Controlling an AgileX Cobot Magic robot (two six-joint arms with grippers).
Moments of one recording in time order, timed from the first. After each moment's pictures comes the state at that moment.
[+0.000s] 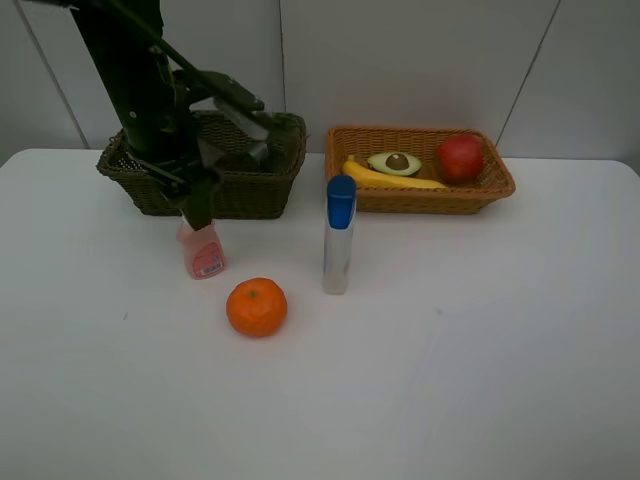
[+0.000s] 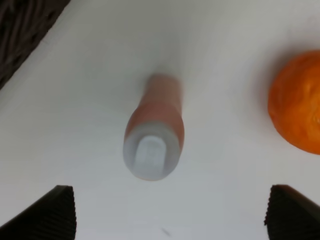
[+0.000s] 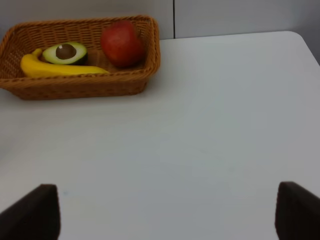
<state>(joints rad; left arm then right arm) -0.45 1.88 -1.39 -0.04 1.09 0.41 0.01 0.00 -0.52 -0.07 1.04 0.04</state>
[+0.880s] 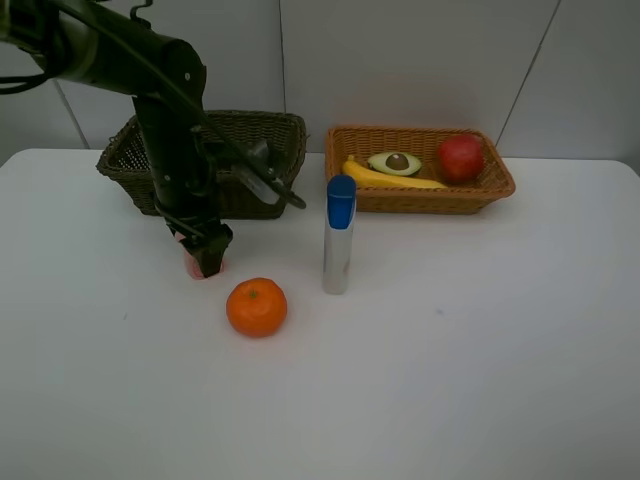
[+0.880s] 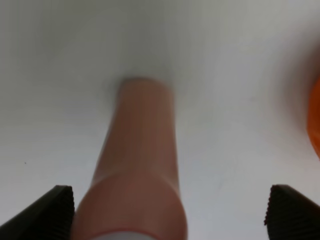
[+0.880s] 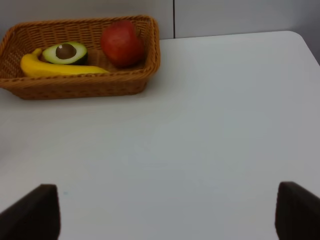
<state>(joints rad) -0.45 2.08 -1.38 -0.04 1.02 0.42 0.01 0.00 -0.52 -0.07 1.04 0.04</state>
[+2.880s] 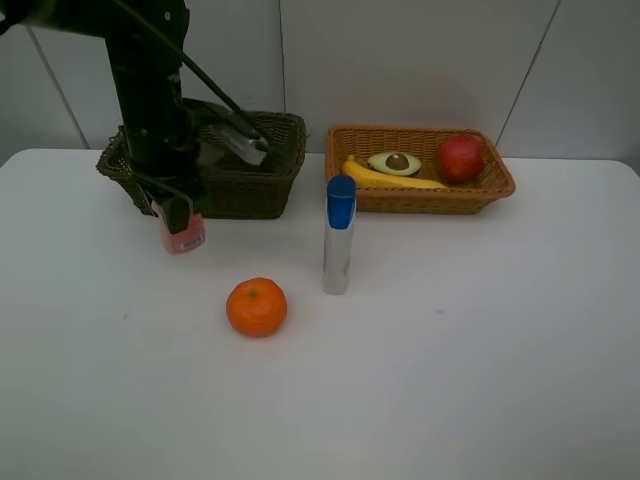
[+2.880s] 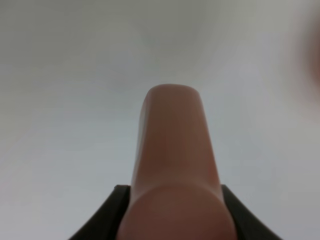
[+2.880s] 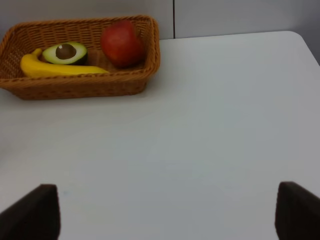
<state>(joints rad) -0.42 1.99 -1.50 0.04 1.21 0.31 0.01 0.00 -0.52 -0.07 1.04 0.04</state>
